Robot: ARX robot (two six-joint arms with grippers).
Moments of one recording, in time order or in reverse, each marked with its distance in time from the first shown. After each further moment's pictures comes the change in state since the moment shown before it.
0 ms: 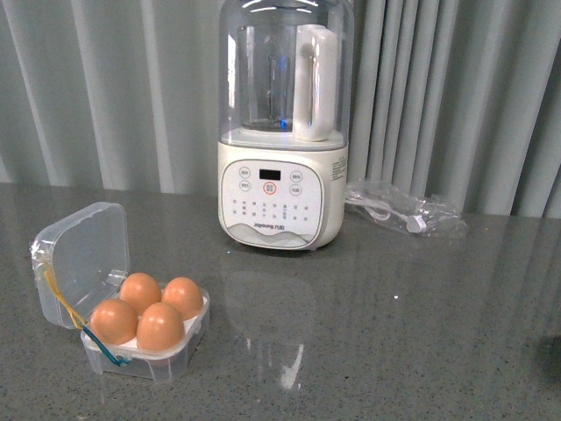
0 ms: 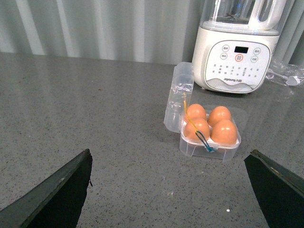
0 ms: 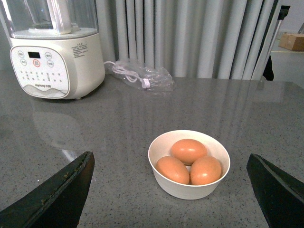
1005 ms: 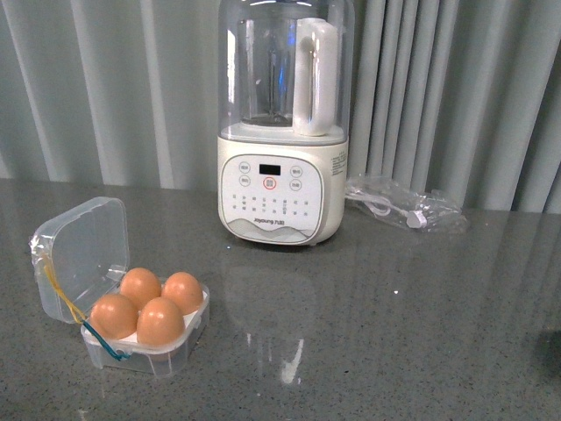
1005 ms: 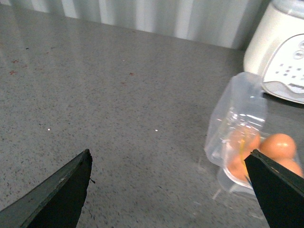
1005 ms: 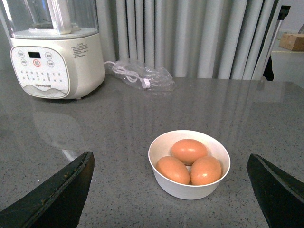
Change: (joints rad) left arm 0.001 0.936 0.309 0.452 -0.187 -0.070; right arm 0.000 0.000 0.000 0.000 0.000 0.000
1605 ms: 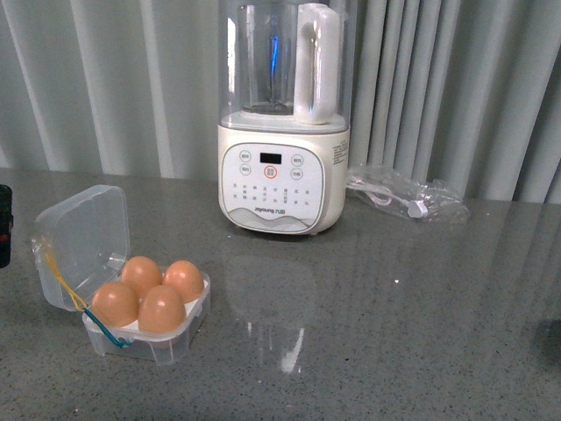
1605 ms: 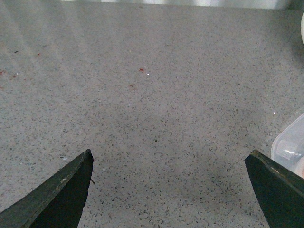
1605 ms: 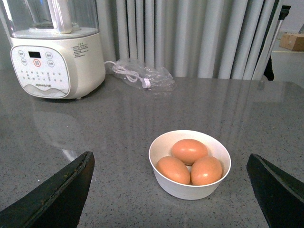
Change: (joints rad) left arm 0.053 0.570 0.341 0.095 0.004 0.148; right arm 0.000 0.000 0.000 0.000 0.000 0.000
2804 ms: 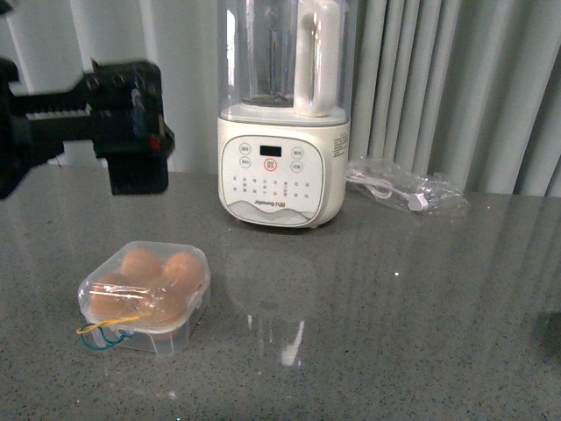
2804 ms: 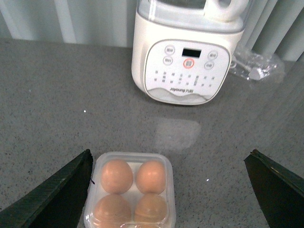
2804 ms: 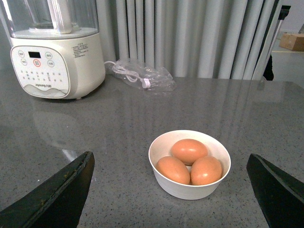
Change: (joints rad) left arm -0.383 -0.241 0.007 -0.103 0.029 -0.176; right arm 0.000 0.000 0.000 0.000 0.000 0.000
